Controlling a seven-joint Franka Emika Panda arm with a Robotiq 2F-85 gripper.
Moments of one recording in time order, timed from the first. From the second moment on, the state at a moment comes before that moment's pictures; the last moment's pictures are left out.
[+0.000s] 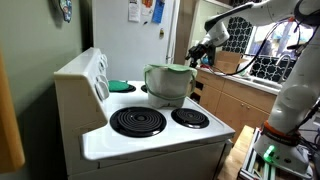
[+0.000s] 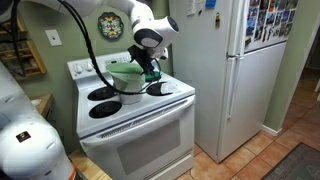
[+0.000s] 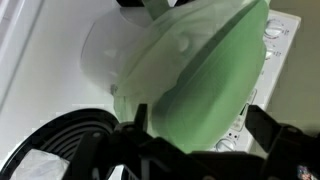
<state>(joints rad) -0.01 -0.12 -0.19 -2.14 0.89 1.75 -0.60</state>
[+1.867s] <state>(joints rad) -0.09 -0.06 -0.16 -2.06 1.08 1.46 -0.81</state>
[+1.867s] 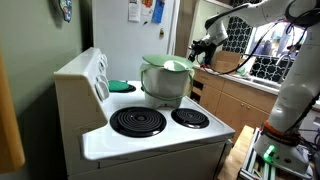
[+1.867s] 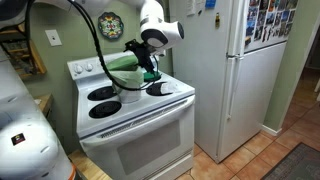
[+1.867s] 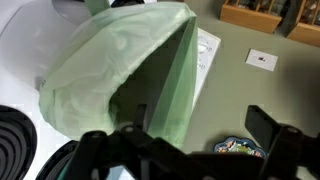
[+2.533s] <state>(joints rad) -0.10 -0.06 -0.15 -1.97 1.12 1.37 -0.84</state>
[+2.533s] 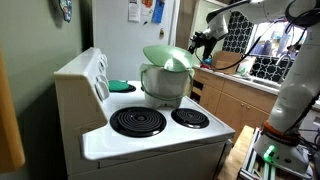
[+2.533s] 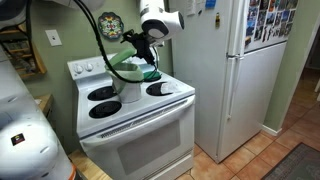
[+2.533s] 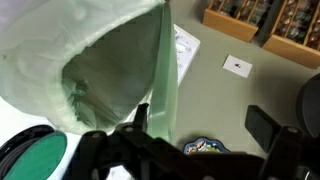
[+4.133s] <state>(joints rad) -0.11 0.03 -0.15 -1.81 1.21 0.89 -1.02</state>
